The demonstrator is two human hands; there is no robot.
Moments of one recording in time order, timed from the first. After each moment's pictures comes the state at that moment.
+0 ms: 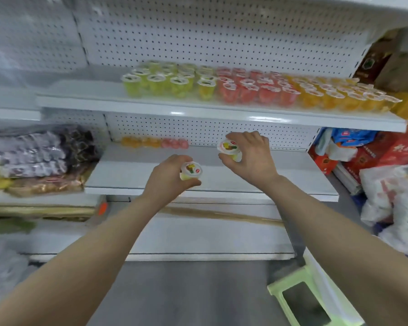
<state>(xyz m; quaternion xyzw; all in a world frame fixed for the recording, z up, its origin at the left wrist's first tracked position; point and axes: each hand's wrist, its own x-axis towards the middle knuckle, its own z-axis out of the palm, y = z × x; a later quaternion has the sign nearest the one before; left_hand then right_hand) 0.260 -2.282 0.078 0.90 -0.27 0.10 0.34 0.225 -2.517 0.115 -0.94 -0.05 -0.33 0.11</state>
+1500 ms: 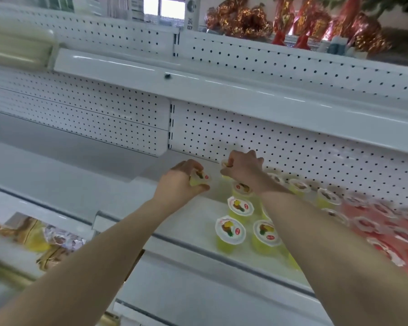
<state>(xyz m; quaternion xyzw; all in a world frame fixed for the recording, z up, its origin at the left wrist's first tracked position) 0.656 -2.148 0.194 0.90 -0.14 0.22 0.34 0.720 -2.344 0.241 -0.99 -0.03 -0.09 0.11</state>
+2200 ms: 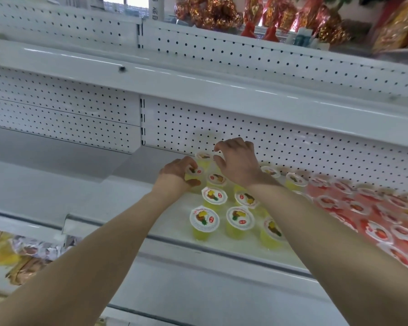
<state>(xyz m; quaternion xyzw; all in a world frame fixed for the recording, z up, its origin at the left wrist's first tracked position) 0.665 -2.196 0.198 0.93 -0.15 0.13 0.33 0.675 -2.391 0.247 -0.96 -0.14 -0.26 -0.01</state>
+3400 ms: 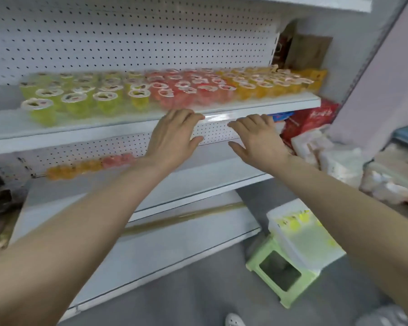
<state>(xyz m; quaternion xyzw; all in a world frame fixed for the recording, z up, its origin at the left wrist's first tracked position) 0.311 -2.421 0.171 0.79 -0.52 0.27 0.21 0.176 -2.622 0.163 -0.94 0.04 -0.28 -0.18</state>
